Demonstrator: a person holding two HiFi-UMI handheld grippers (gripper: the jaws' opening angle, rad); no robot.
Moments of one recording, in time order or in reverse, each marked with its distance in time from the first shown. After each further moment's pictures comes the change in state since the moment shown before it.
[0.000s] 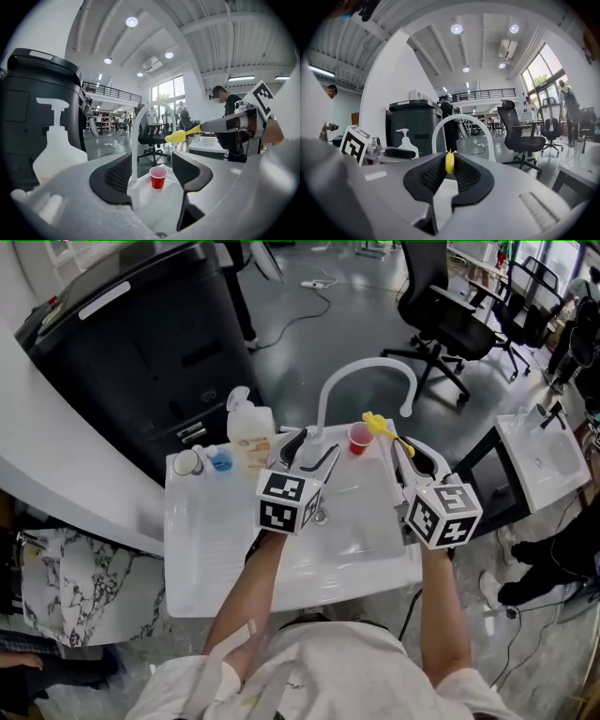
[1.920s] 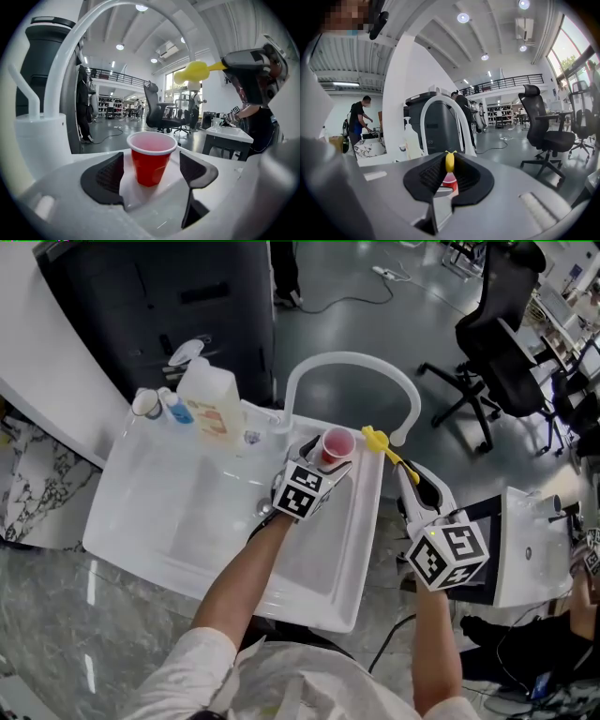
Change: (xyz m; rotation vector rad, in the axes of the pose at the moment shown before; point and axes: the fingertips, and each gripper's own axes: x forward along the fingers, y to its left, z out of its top) left arm 0.183 -0.029 -0.149 -0.108 0.146 0.155; right arm 0.038 -0.102 -0.038 -0.047 0.098 0.338
